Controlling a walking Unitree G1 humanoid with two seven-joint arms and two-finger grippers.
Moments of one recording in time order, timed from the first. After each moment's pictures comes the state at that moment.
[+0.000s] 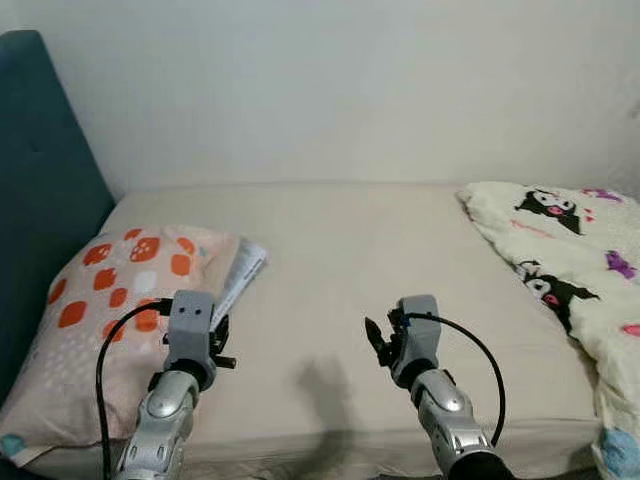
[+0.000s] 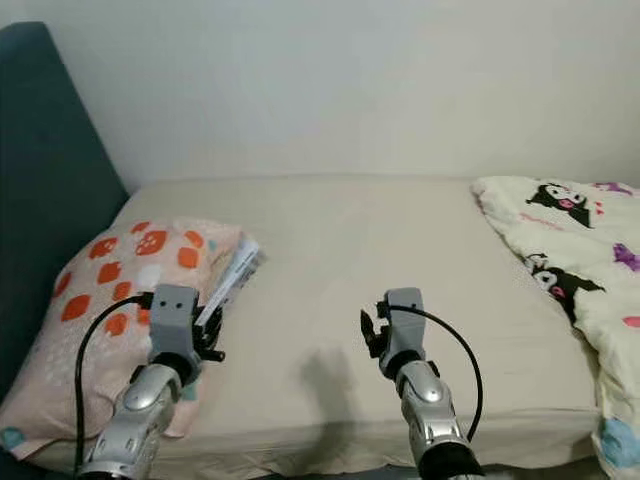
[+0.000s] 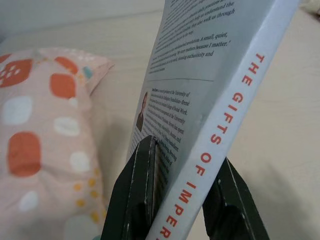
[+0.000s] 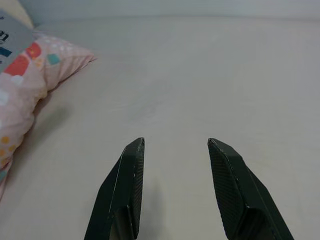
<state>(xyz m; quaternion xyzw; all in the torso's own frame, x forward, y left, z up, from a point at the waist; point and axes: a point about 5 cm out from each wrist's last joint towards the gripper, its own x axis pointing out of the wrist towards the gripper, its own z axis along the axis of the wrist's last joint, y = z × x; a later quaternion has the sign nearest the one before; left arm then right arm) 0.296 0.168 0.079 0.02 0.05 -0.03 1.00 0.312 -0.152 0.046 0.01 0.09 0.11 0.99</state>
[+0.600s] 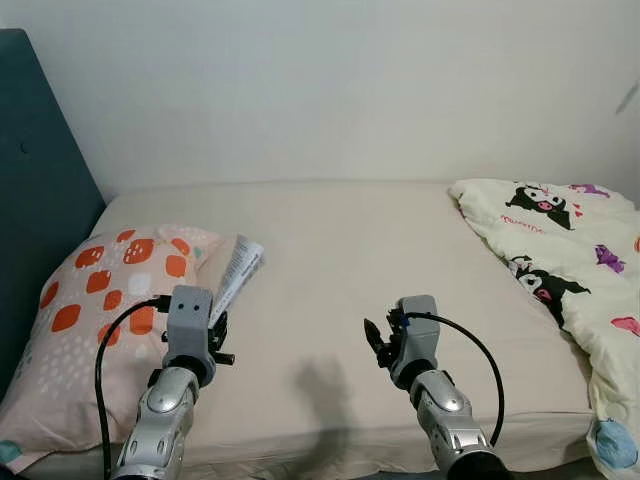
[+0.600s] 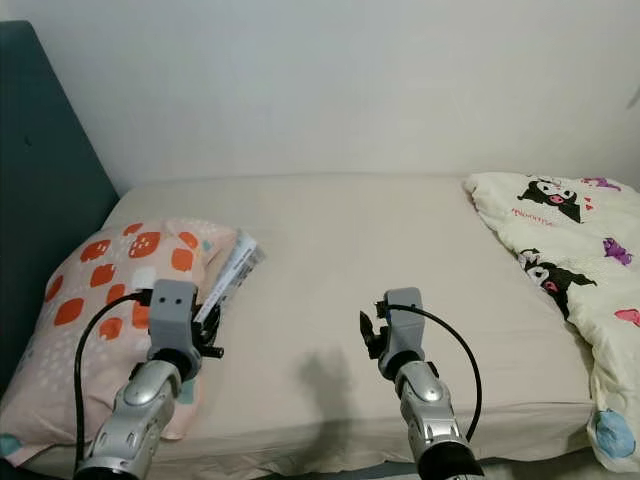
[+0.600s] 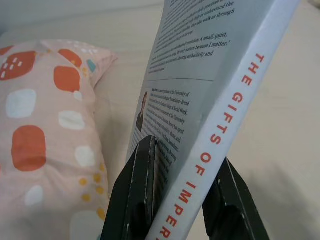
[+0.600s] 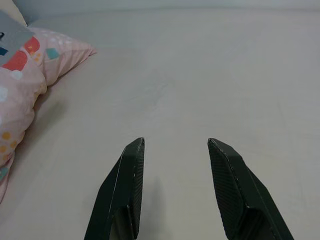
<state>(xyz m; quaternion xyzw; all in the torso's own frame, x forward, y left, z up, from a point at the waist) 0.293 0.171 0.075 0.02 0.06 -0.03 1.00 0.311 -0.151 0.044 0.02 0.09 0.11 0.99</state>
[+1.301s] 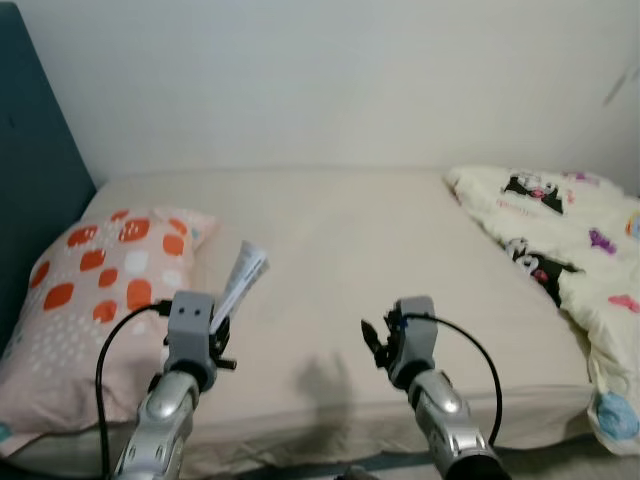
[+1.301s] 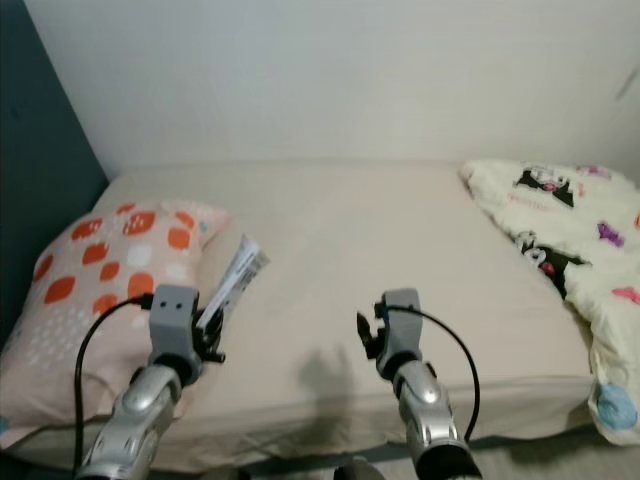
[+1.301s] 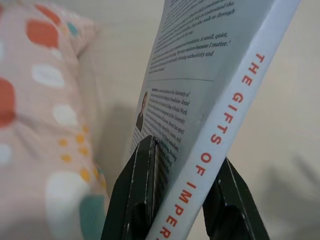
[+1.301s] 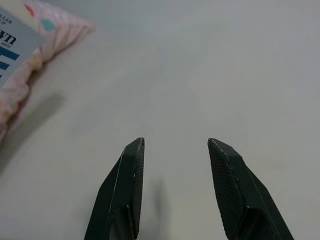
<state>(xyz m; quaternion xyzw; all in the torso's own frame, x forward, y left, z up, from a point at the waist) 0.288 0.168 0.073 0.01 0.06 -0.04 1.00 0.309 -0.149 0.043 0.02 0.10 0.12 0.99</state>
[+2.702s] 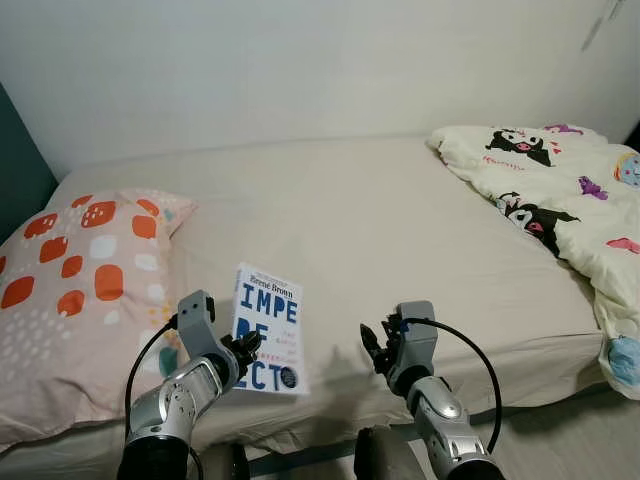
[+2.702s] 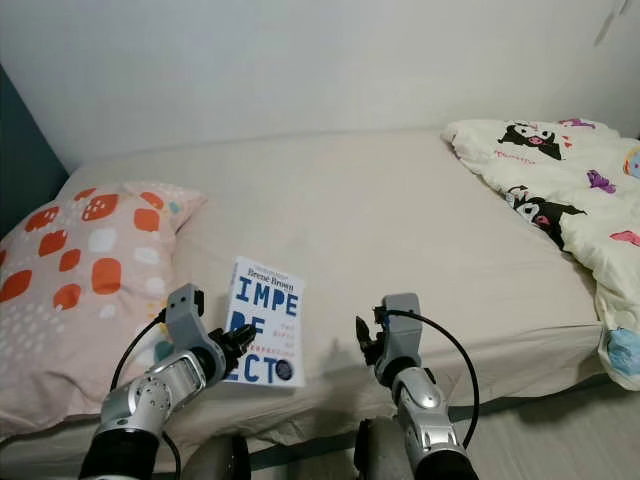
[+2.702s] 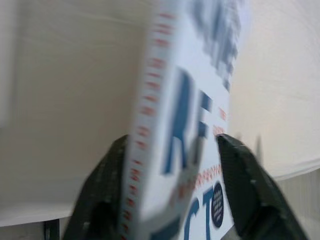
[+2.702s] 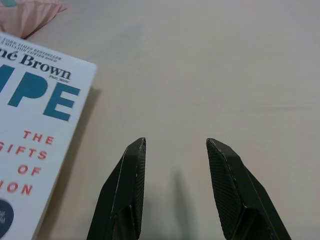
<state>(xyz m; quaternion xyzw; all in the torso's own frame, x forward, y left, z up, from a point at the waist) 0.307 0.144 0.057 -0.29 0.28 -0.03 0.92 0.305 -0.148 0.040 0.03 0.10 0.11 0.99</state>
